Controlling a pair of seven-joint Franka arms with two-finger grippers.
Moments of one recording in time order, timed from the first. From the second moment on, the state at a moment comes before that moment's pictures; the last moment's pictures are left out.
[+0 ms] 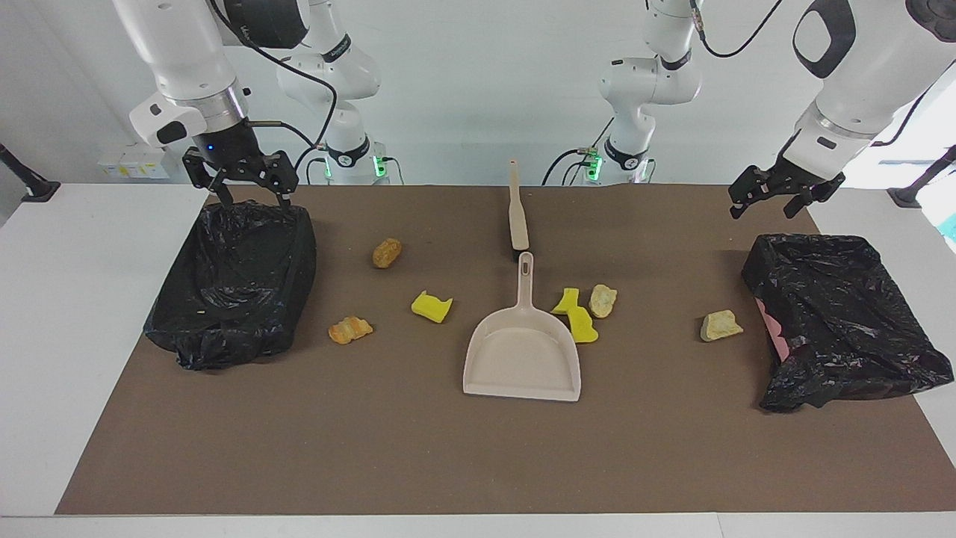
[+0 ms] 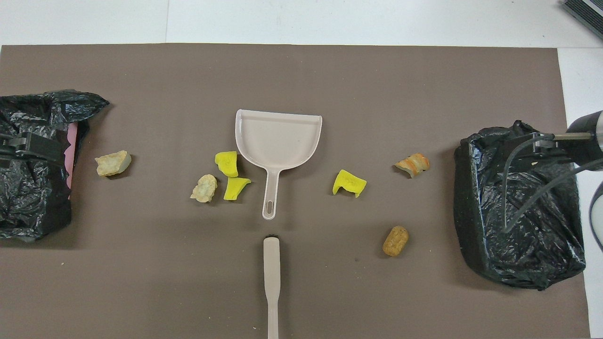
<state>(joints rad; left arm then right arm) -0.11 0.03 0.11 -1.57 -0.01 1.54 0.02 0.02 -0.04 0.01 -1.65 -0.02 1.65 0.10</state>
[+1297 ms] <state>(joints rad) -0.11 0.03 0.11 -1.57 -0.01 1.54 0.02 0.26 0.07 0.03 -1.64 -0.02 1.77 0.45</state>
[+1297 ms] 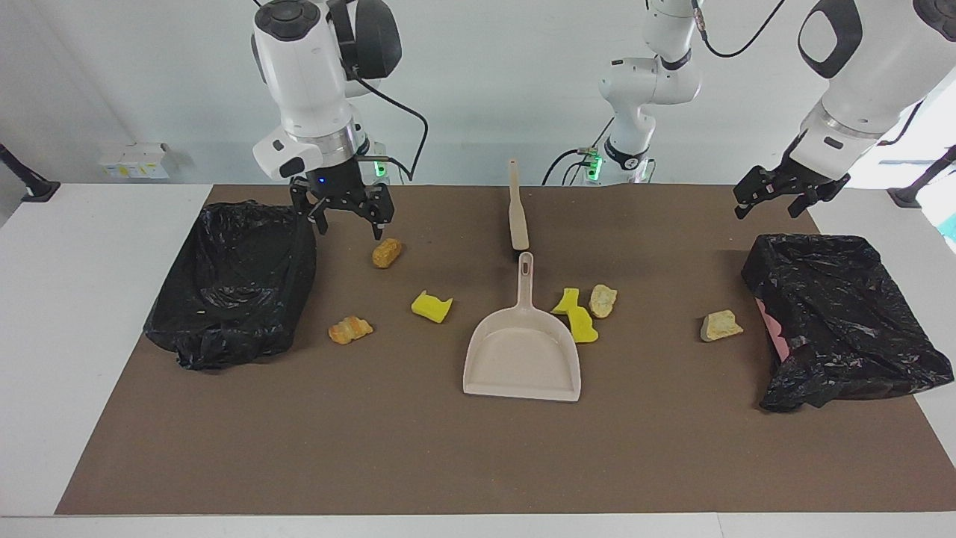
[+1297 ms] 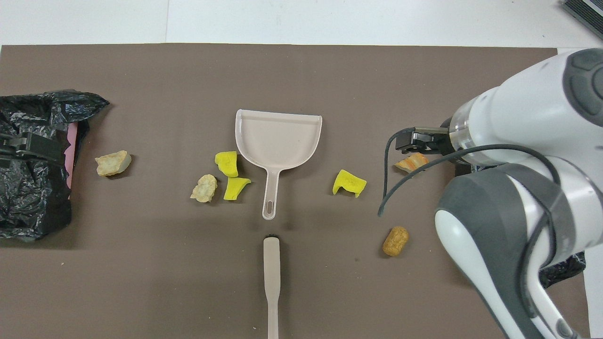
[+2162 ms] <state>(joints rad) -0.21 -0.16 0.08 -2.04 -0.07 1.90 0.02 0.52 0.23 0.03 -1.64 0.02 1.96 0.78</state>
